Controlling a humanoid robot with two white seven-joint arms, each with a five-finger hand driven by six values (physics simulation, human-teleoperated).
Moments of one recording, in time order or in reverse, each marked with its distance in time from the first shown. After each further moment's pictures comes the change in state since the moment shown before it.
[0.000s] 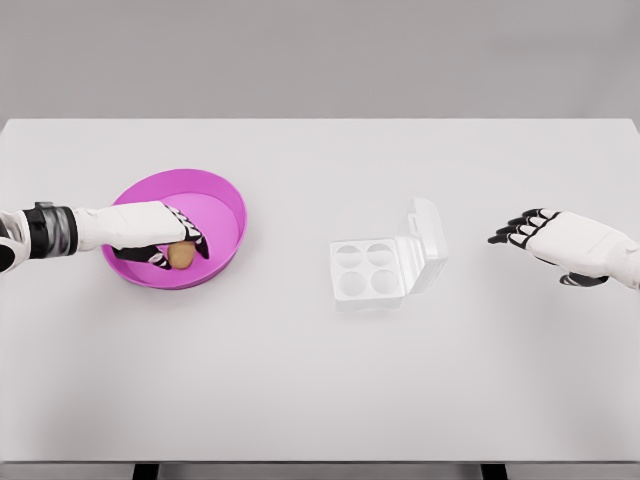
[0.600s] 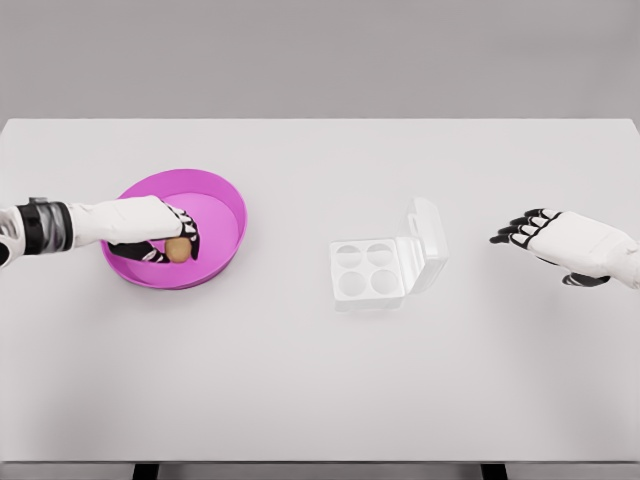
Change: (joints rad) left arm -0.008 0.008 0.011 -0.002 0.008 -0.002 0.000; right arm 0.000 -0.002 -0.003 0.002 0.015 0.000 0.000
